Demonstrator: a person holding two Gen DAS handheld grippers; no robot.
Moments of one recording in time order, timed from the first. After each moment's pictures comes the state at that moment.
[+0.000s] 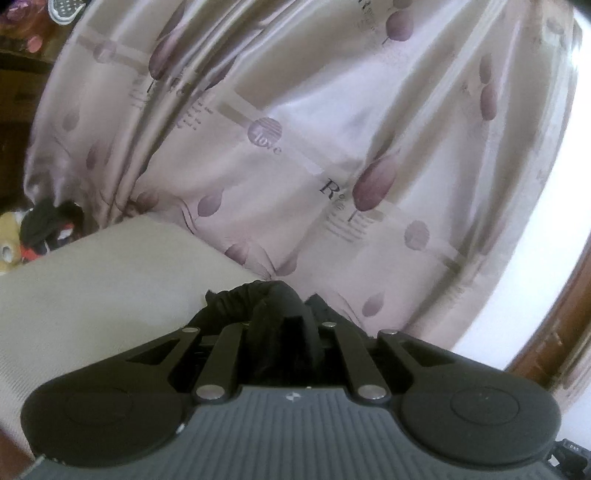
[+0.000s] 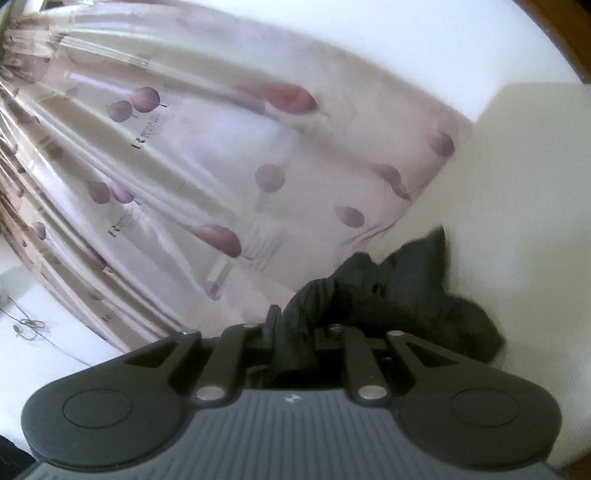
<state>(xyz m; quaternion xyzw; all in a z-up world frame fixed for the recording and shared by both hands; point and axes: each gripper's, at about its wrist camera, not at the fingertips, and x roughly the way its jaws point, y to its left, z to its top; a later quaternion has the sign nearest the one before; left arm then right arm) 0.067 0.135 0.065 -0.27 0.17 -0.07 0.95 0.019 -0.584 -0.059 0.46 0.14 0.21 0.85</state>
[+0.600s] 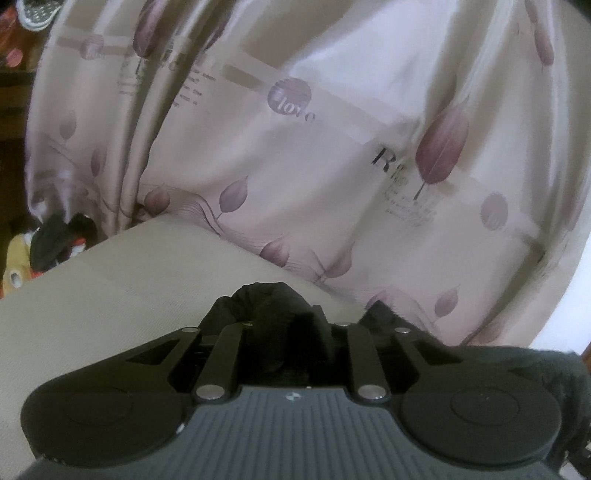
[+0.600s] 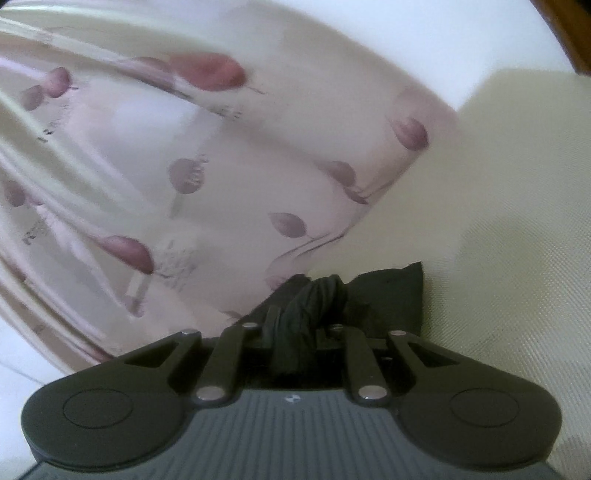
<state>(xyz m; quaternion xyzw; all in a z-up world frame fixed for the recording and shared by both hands) 0.211 0.104 0.034 -0.20 0.21 0.00 0.96 0.171 -0.574 -0.098 0.46 0.20 0.13 0.86</state>
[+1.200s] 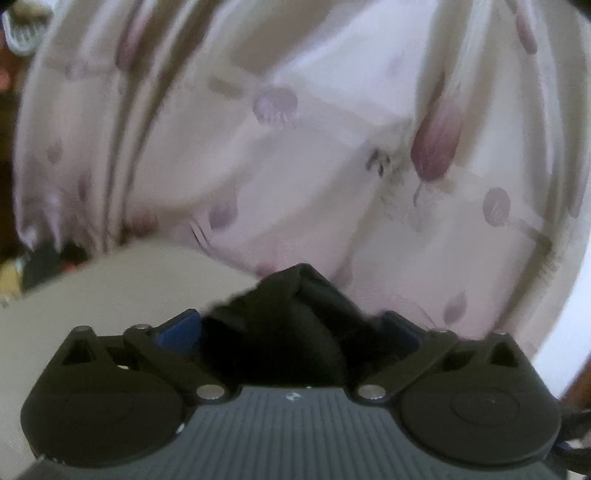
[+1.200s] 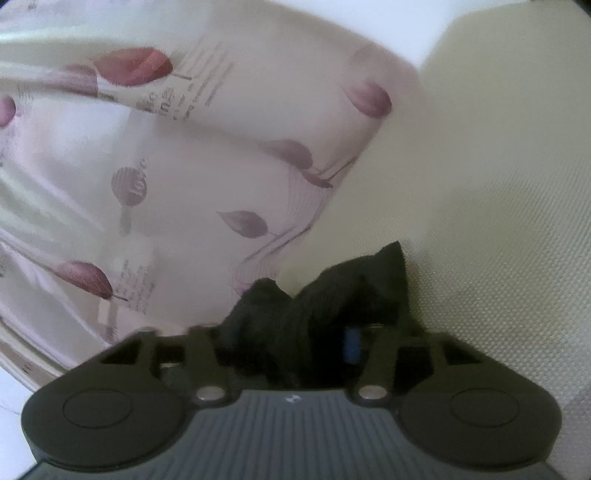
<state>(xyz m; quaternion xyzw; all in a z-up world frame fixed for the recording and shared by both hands) 0.224 0.088 0.014 -0.17 0.15 0.01 0.97 0.216 -0.562 -0.152 0.52 0.19 0.11 0.82</state>
